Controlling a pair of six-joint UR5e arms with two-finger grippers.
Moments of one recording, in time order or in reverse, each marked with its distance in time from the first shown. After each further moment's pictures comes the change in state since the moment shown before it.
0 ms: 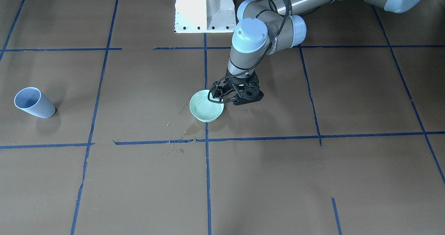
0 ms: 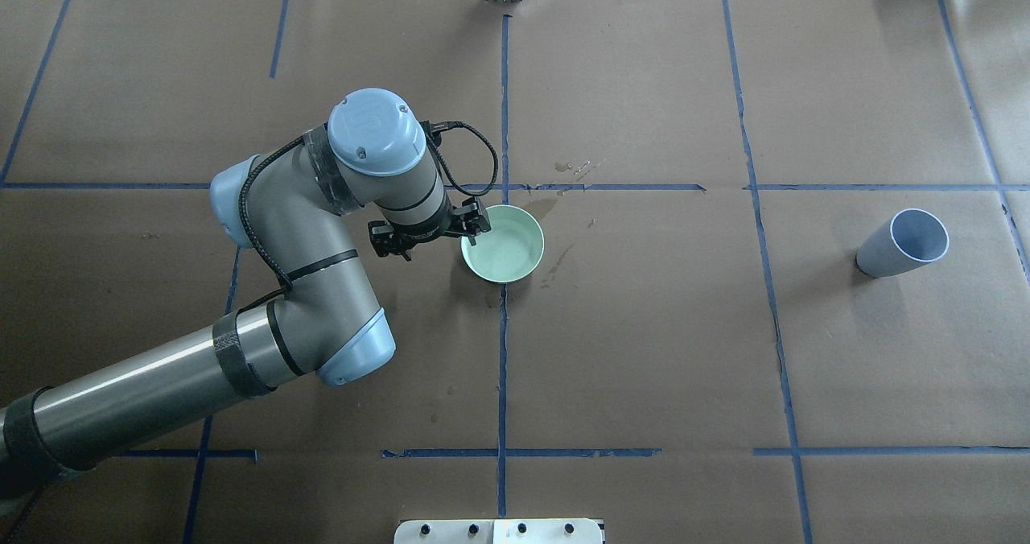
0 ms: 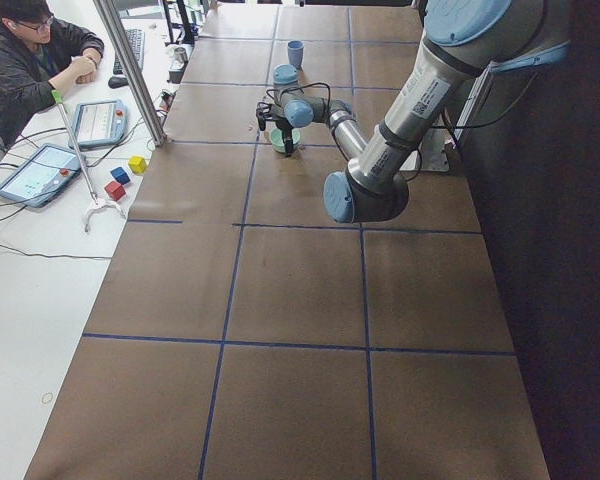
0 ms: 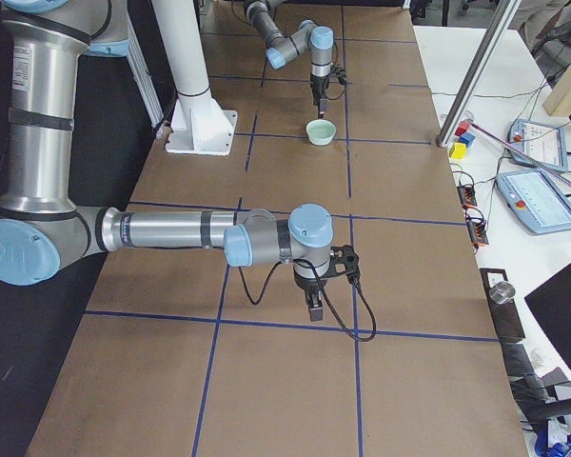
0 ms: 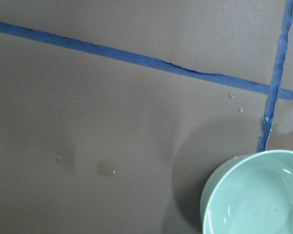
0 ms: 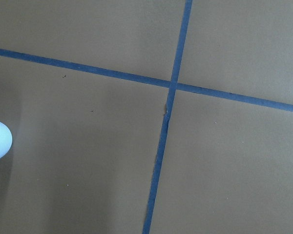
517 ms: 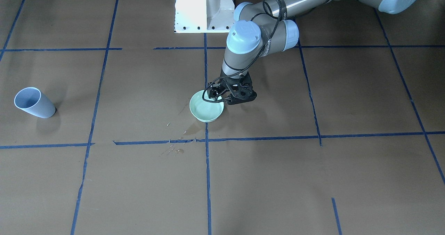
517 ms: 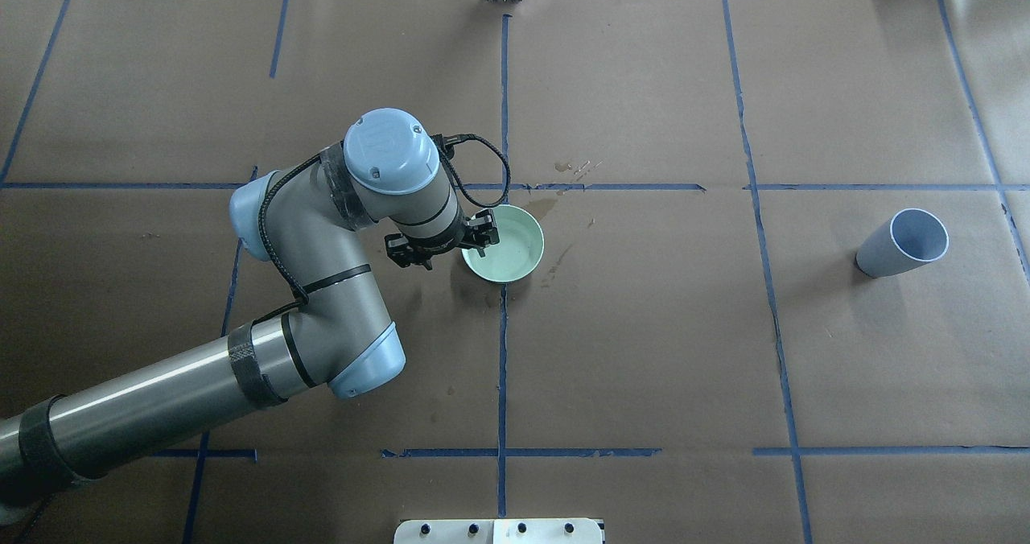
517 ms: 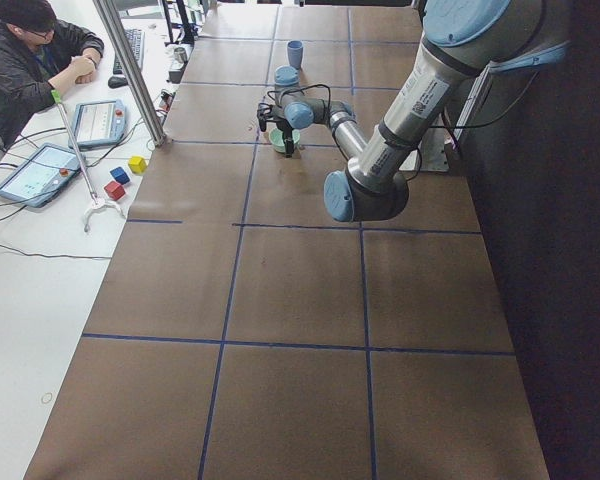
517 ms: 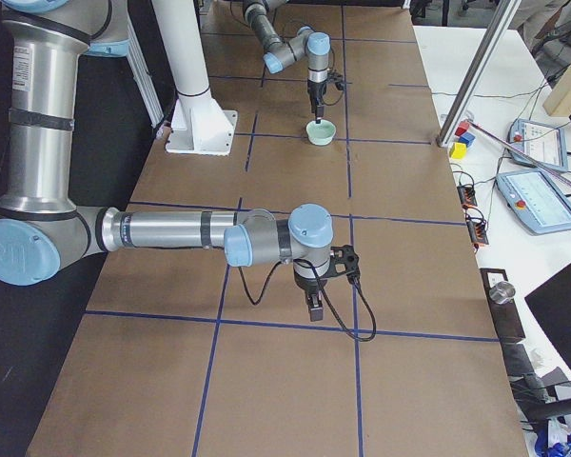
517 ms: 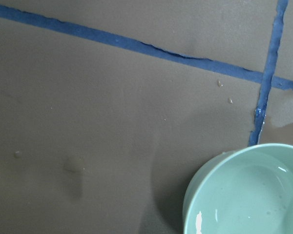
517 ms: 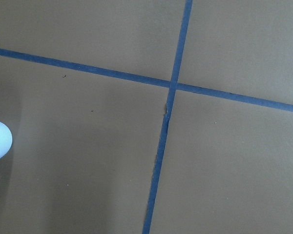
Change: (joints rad) left arm 0.022 -0.007 0.026 -0.058 0.011 -0.039; right arm 0.000 -0.001 0.000 0.000 0.000 0.000
